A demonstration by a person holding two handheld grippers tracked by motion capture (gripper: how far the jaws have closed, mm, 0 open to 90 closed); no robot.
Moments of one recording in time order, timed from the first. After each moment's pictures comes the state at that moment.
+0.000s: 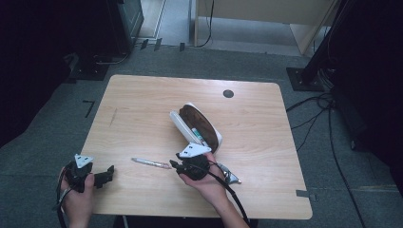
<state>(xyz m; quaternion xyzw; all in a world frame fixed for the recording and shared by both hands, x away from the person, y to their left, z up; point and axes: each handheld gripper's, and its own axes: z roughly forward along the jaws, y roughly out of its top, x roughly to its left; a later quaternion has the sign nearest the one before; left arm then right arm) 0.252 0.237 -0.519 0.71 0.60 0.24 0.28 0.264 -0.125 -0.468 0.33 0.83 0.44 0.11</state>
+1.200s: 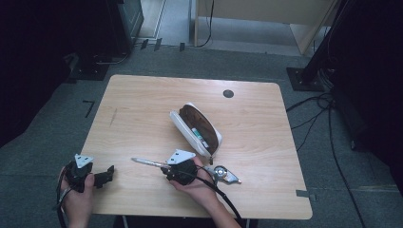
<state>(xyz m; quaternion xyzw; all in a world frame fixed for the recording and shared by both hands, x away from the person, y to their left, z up) 0.252 0.237 -0.519 0.71 0.60 0.24 0.28 0.264 -0.092 -0.499 0.30 0.85 0.42 0.10</state>
